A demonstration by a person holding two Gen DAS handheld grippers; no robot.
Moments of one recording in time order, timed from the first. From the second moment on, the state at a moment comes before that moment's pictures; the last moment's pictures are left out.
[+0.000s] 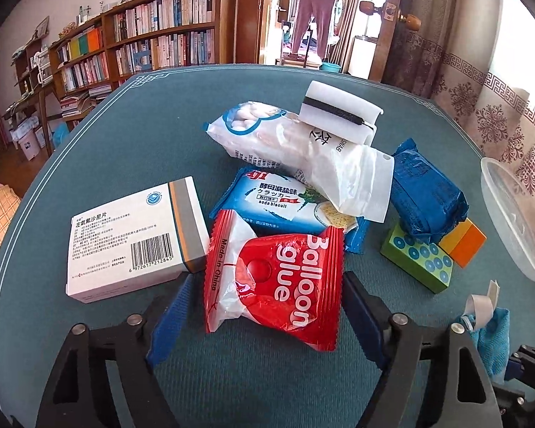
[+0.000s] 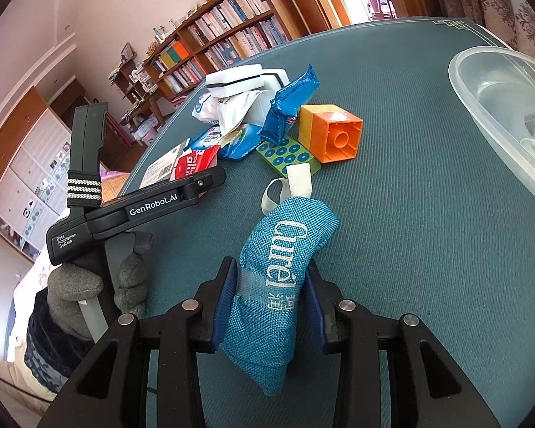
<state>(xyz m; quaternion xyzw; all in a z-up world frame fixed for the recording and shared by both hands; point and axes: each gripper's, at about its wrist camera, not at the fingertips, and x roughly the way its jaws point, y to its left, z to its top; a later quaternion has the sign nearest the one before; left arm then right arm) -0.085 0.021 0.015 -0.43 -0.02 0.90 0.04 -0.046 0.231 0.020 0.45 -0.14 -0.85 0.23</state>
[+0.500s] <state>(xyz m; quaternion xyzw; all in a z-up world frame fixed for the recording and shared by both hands) -0.062 0.029 0.033 -0.42 -0.04 0.90 0.07 -0.045 0.242 0.038 0.43 -0.16 -0.86 0.23</state>
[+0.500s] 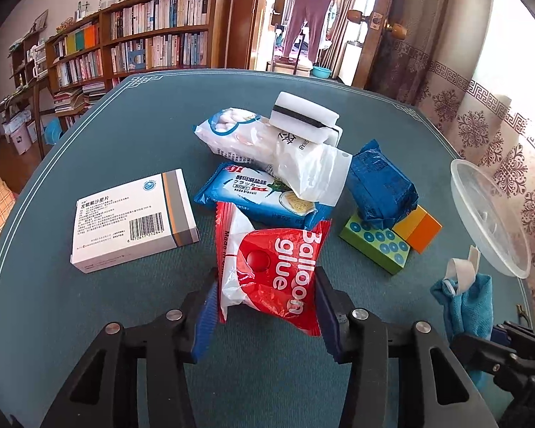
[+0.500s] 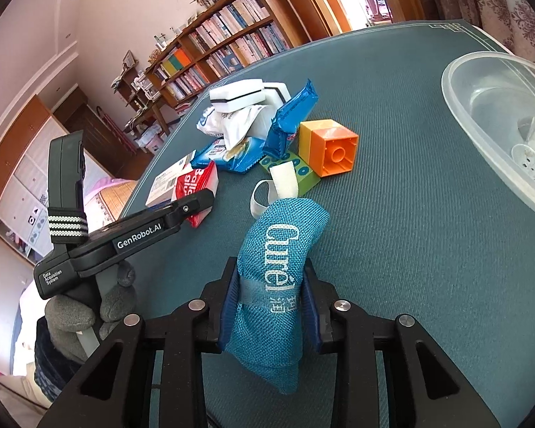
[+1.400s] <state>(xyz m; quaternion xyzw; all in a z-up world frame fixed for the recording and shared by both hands) -0.043 0.105 0.051 -0.41 0.01 0.90 0.14 -0.062 0.426 0.085 0.32 -0.24 -0.92 -0.01</state>
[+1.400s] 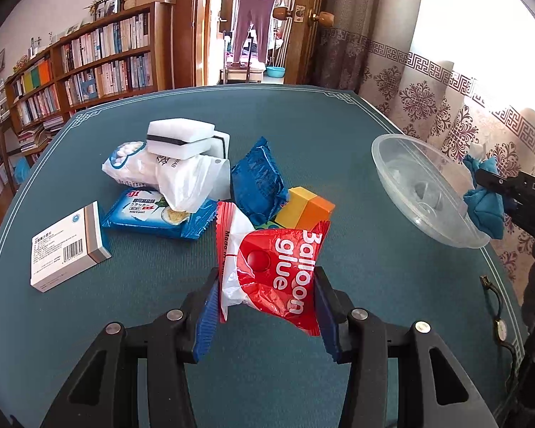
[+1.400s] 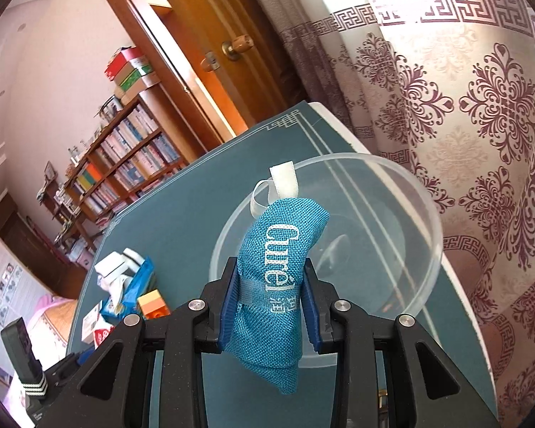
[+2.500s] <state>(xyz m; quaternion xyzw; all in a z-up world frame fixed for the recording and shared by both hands) -0.085 0.261 0.077 -0.37 0.06 0.88 0.28 -0.057 0.463 0.081 0.30 -0.24 -0.92 -0.08</state>
